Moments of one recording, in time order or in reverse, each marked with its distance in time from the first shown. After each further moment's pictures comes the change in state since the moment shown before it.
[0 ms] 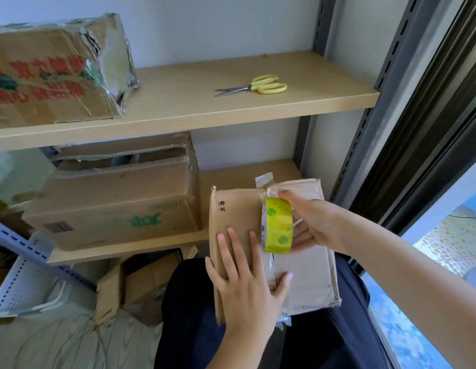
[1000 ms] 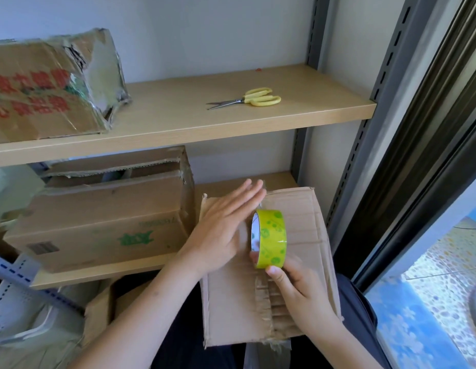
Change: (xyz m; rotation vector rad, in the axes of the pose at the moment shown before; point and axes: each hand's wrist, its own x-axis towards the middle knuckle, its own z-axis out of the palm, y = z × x) left_hand 0.139 -0.058 -0.064 -0.484 -0.008 0.702; right_hand 0.032 0.111 0.049 -0.033 0.256 -0.913
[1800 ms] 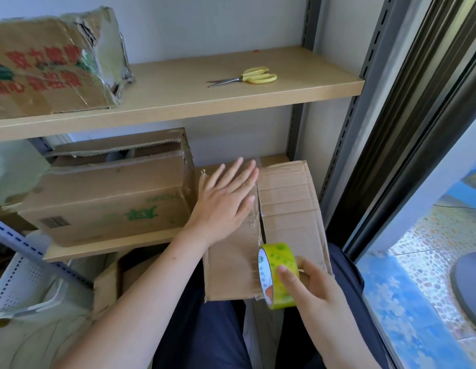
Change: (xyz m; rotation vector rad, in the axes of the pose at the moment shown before) left_hand -0.010 -0.005 0.021 0.437 0.002 -0.056; right_hand -0.080 -0.076 -0.006 0.281 0.144 0.428
